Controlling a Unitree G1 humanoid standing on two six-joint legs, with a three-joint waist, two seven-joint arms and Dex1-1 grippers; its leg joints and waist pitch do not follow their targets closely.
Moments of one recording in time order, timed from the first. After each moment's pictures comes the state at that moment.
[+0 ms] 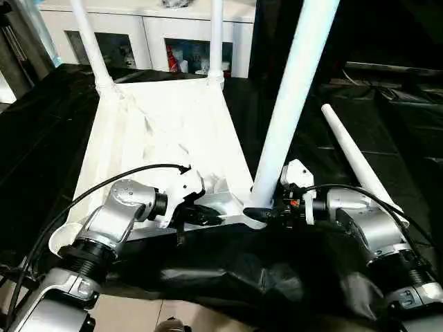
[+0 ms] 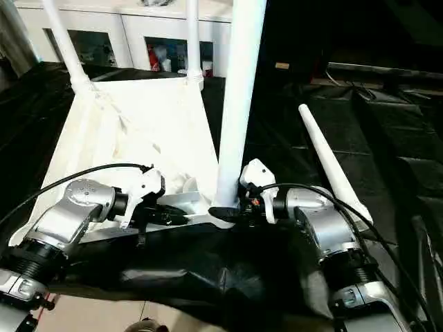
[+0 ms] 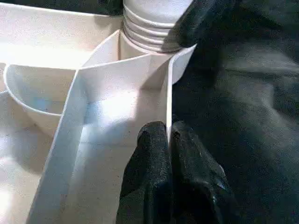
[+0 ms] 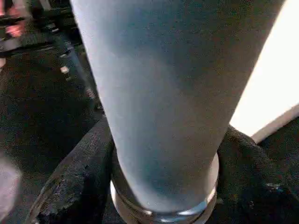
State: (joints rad) left arm -0.53 0.37 -0.27 0.44 -0.04 0.25 -1.19; right arm -0.46 -0.34 0.17 0.43 0.15 0.19 1.04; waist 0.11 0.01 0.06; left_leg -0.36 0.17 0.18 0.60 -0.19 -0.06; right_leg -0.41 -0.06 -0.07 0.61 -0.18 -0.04
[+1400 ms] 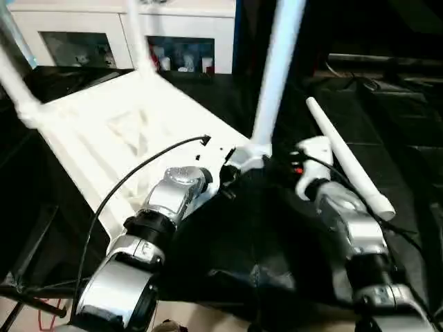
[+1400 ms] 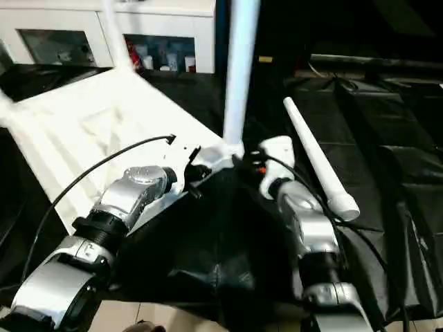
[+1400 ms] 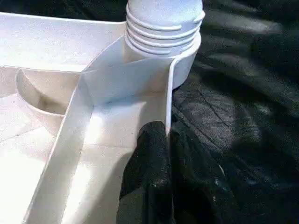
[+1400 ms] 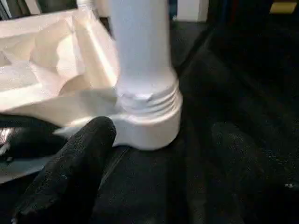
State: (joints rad) left arm -0.76 0.04 -0.13 0.76 0.00 0.34 -0.51; right arm -0.43 -0.12 -0.06 0.43 0.14 0.22 0.40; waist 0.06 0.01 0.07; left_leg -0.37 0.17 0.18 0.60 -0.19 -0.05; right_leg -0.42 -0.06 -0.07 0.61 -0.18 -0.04
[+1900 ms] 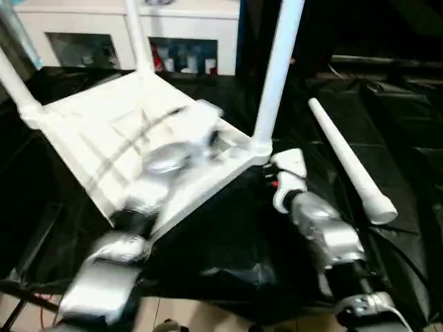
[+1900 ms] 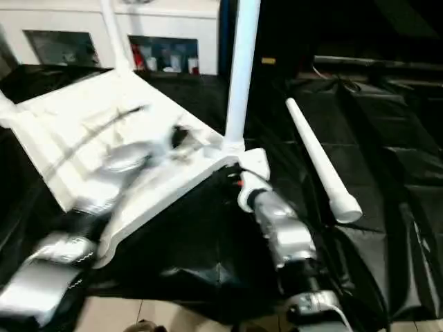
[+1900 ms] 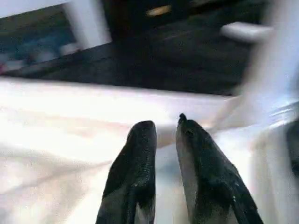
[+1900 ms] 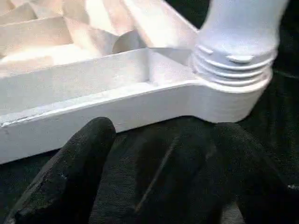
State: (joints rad) left arm -0.67 0.20 -0.02 0.47 0.03 0.31 -0.36; right arm -0.45 -0.06 0.06 0.44 0.07 0.30 0.34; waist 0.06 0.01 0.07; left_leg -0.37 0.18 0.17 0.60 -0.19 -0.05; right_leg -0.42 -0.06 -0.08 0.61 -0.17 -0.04
